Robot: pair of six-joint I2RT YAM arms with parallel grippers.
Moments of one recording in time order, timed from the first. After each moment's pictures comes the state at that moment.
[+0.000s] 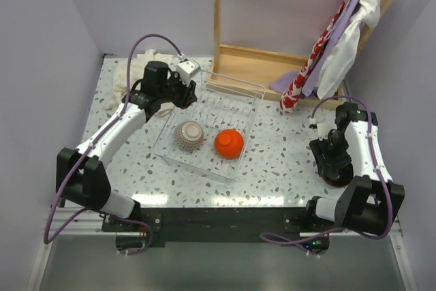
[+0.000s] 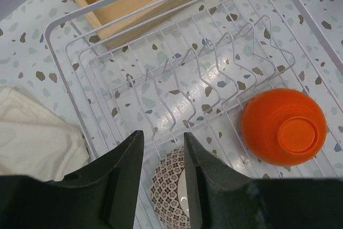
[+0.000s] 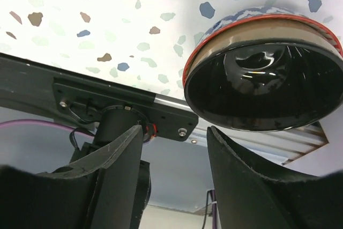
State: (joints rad) left arm -0.35 1.48 1.21 -0.30 0.36 0.22; right arm -0.24 1.27 1.01 -1.35 -0.05 -0.52
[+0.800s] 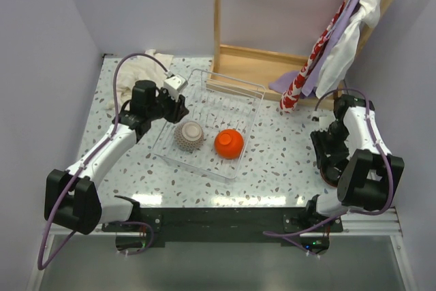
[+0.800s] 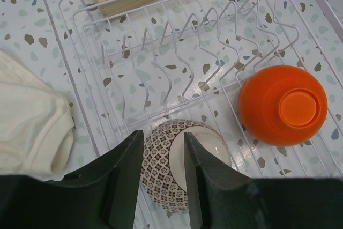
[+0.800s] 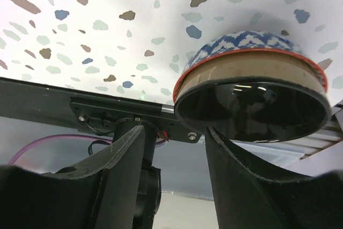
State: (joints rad) left arm -0.29 1.29 0.92 -0.16 0.39 0.16; right arm -0.24 1.47 1.11 -1.33 -0.05 -0.37
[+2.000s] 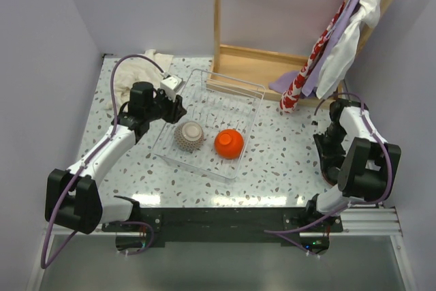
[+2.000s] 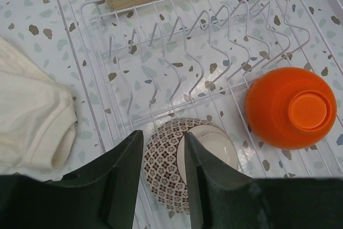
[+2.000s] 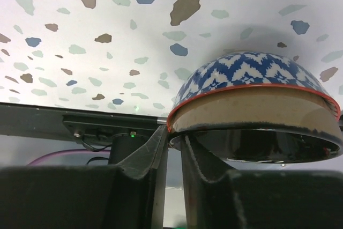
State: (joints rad) left arm -0.26 1.29 0.88 -0.12 0.39 0.13; right arm -0.24 1.55 1.05 -1.24 0.01 -0.30
